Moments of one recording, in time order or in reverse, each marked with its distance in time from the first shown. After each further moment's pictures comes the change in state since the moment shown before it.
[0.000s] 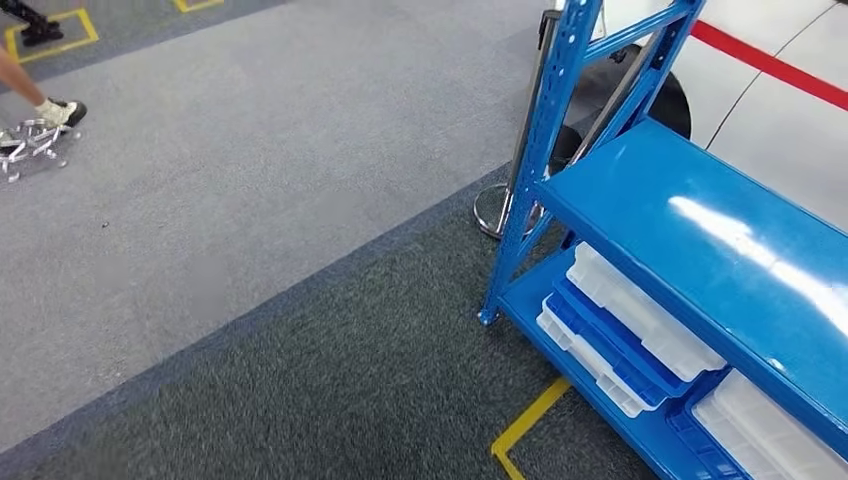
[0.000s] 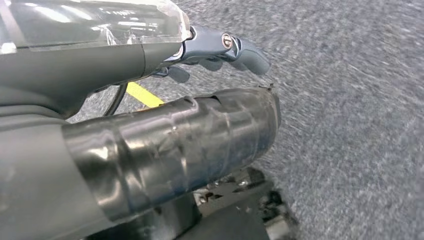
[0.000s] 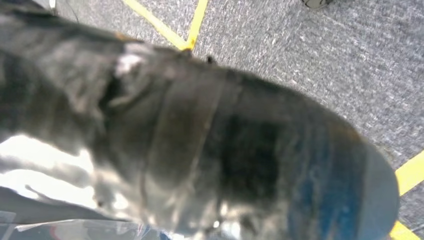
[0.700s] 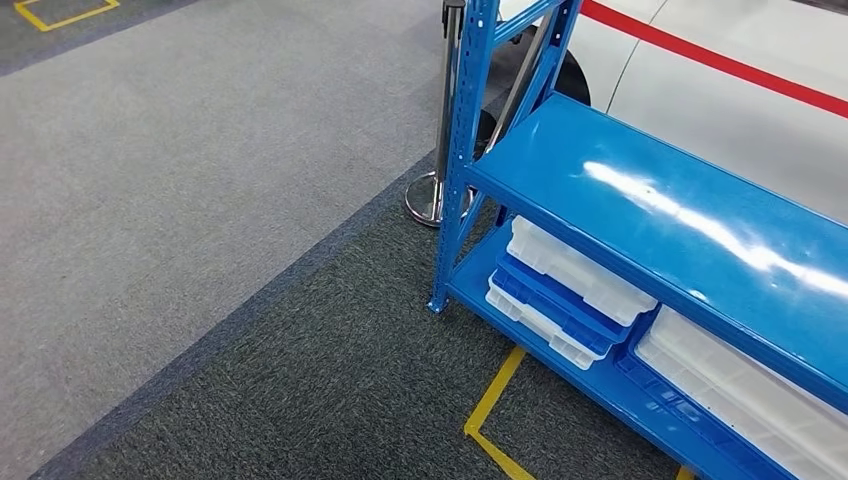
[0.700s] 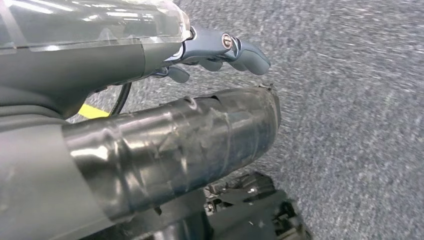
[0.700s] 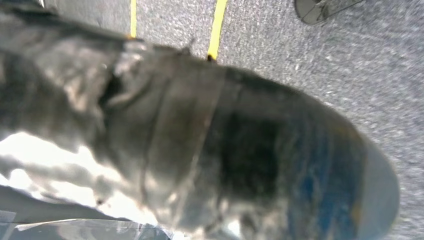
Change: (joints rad) left arm 0.008 0.003 0.001 0.000 0.000 -0.004 0.002; right arm -0.001 0.000 0.000 0.006 0.001 0.010 0.000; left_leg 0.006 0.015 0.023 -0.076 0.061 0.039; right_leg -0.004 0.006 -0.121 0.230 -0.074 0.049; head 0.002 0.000
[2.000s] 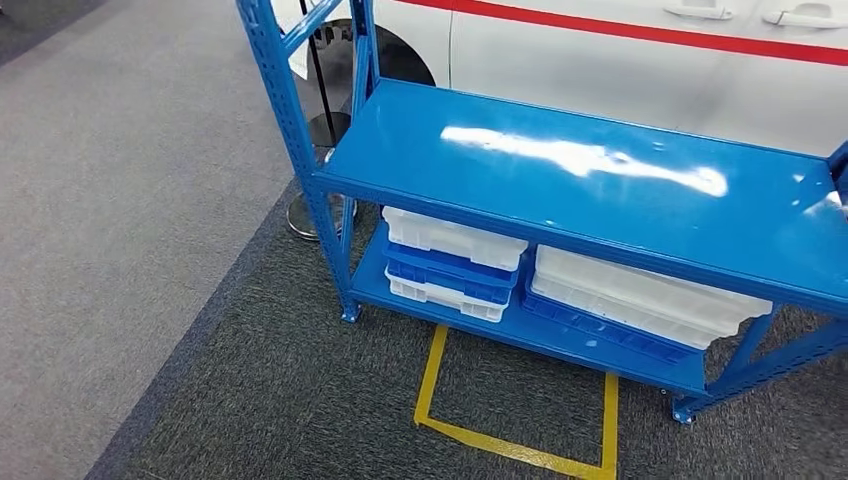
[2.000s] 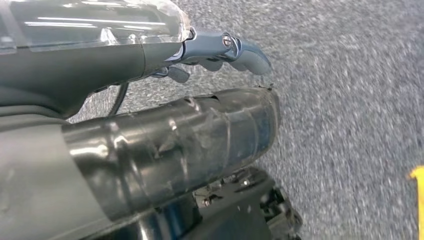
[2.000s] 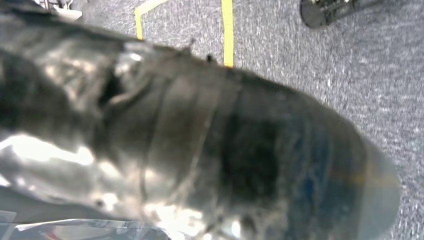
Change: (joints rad) left arm -0.006 0.003 0.000 0.000 -0.002 -0.001 -0.002; right arm -0.002 -0.001 0.000 0.006 0.003 0.024 0.003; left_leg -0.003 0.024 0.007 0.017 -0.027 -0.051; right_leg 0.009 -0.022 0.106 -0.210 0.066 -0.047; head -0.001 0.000
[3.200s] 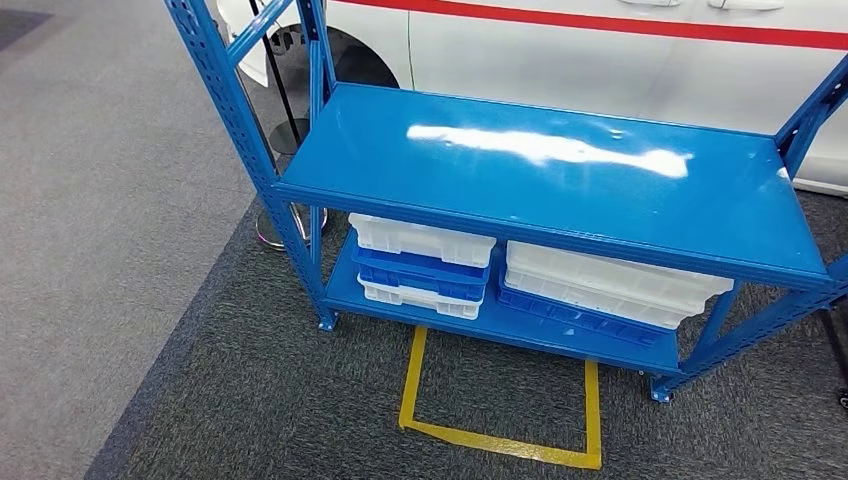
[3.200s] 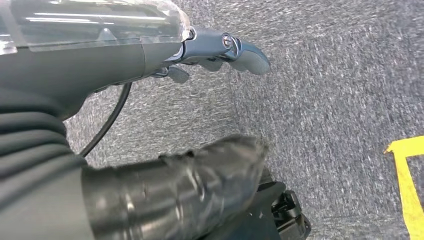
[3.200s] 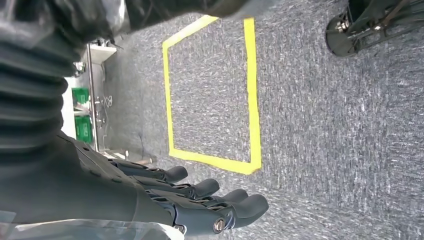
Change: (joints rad) left arm 0.000 0.004 -0.004 0.000 -0.032 -0.024 -0.021; right arm -0.008 0.007 0.001 0.019 0.022 0.061 0.106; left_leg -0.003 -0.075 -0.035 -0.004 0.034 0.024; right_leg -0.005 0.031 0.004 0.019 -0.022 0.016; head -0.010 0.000
